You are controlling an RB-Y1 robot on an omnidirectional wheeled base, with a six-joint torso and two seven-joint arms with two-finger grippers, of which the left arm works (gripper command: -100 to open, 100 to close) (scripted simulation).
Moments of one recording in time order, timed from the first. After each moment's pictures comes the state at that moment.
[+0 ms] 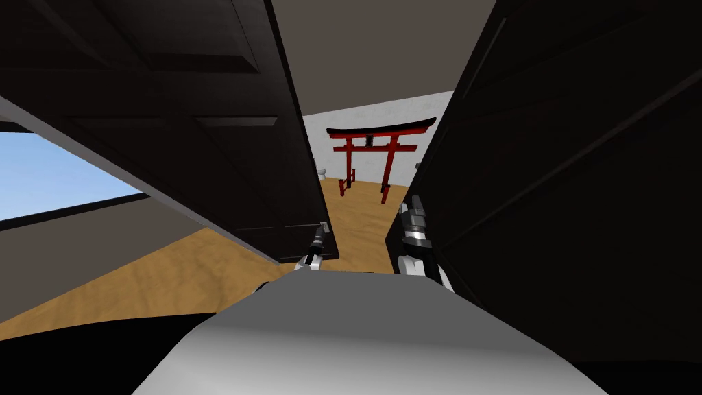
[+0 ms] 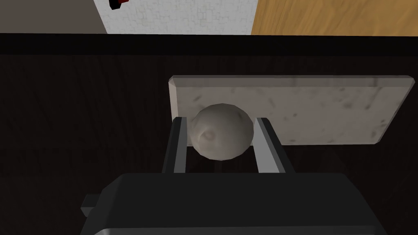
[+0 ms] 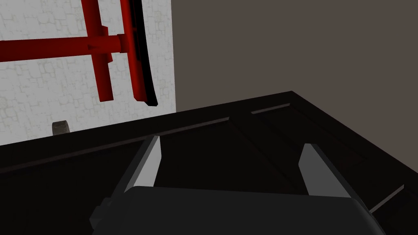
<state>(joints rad) -0.24 0.08 0.21 -0.47 -0.13 -0.87 0.12</state>
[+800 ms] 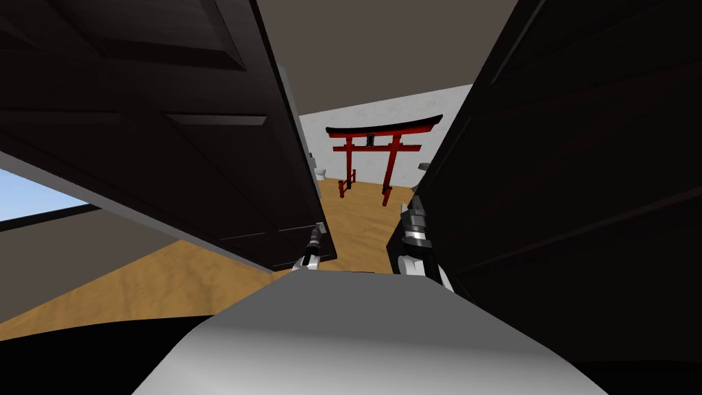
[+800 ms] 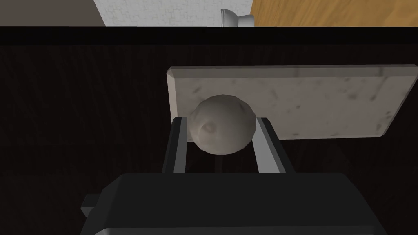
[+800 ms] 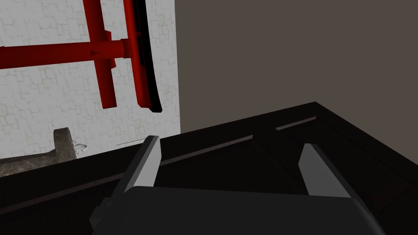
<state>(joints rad) -0.19 0.08 0.29 -0.56 -0.13 -0.80 0.10</state>
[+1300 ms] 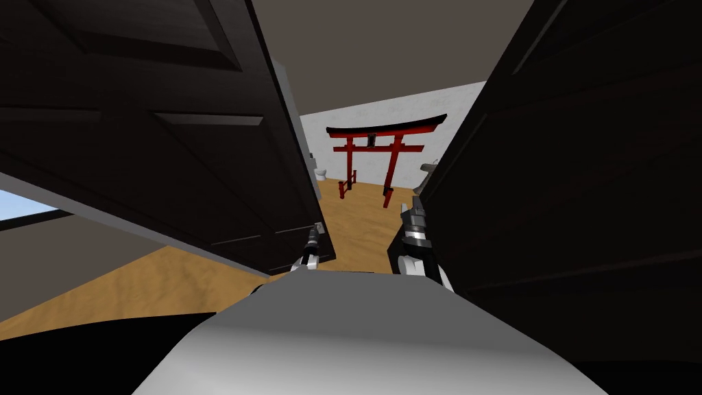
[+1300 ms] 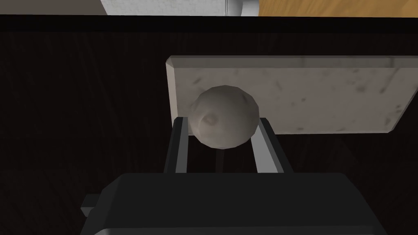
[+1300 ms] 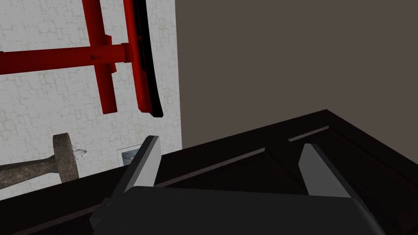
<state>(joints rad) -0.25 0.10 0.35 -0.45 -0.11 -0.86 0.08</state>
